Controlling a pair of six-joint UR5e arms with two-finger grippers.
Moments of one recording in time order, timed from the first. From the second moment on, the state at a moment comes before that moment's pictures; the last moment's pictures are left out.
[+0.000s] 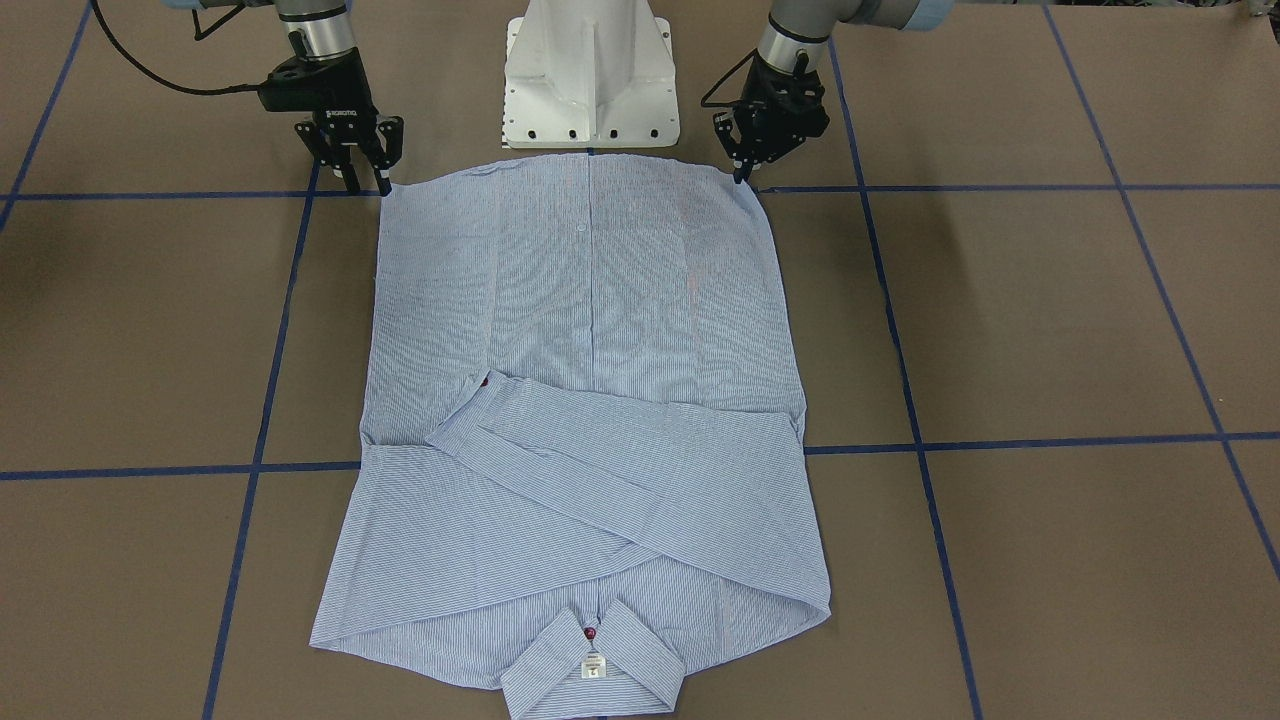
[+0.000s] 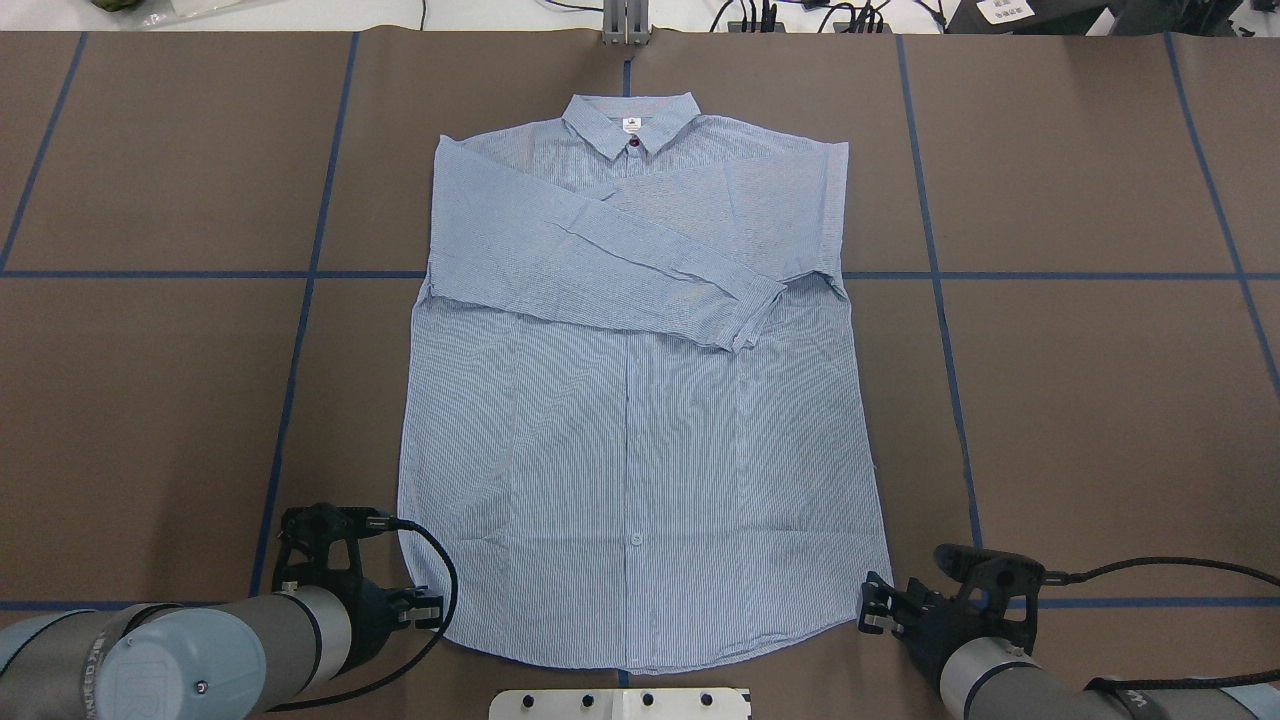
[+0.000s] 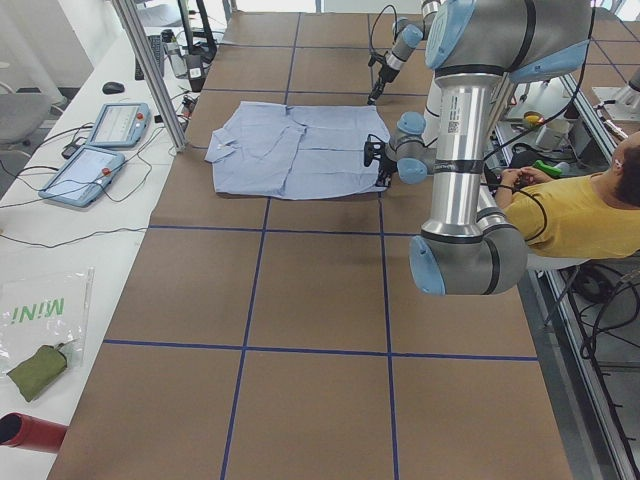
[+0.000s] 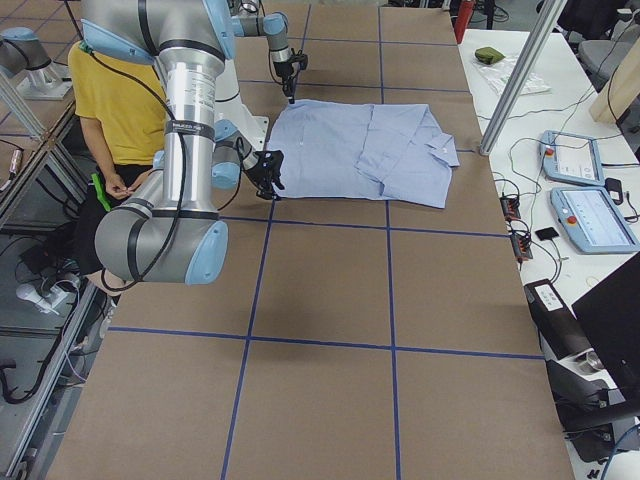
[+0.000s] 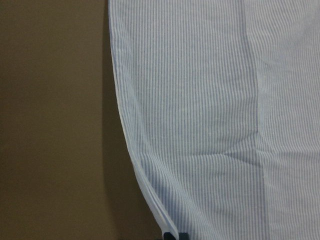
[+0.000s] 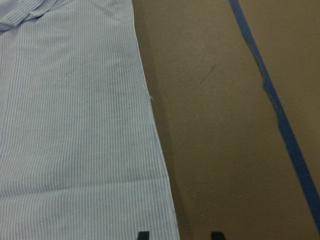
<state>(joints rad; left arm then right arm) -0.09 -1.66 -2.09 -1.95 -1.44 -1.49 -0.08 -1.67 2.13 -1.26 1.05 1.80</state>
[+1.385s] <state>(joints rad) -0.10 -1.66 -2.09 -1.95 -1.44 -1.49 -0.11 -1.63 2.11 -1.33 1.03 1.80</state>
